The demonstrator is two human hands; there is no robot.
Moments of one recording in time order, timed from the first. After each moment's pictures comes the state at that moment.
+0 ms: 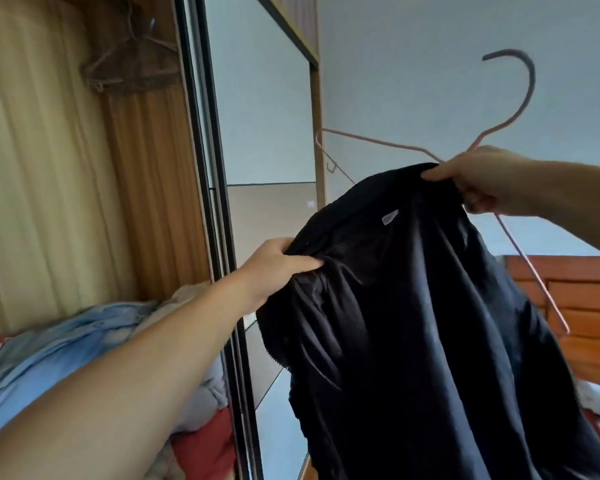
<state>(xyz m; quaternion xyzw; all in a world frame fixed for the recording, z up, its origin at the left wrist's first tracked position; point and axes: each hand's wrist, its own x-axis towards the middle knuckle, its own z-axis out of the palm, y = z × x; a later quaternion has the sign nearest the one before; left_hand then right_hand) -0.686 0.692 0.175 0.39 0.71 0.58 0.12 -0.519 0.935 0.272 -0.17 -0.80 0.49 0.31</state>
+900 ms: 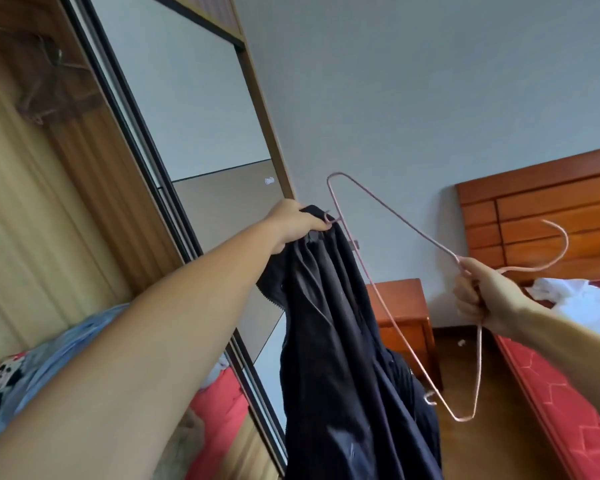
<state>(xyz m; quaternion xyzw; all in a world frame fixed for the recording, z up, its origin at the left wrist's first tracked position) -0.554 0.813 0.163 0.35 0.85 0.40 0.05 -0.360 1.015 -0.020 -0.13 -0.56 0.77 0.28</state>
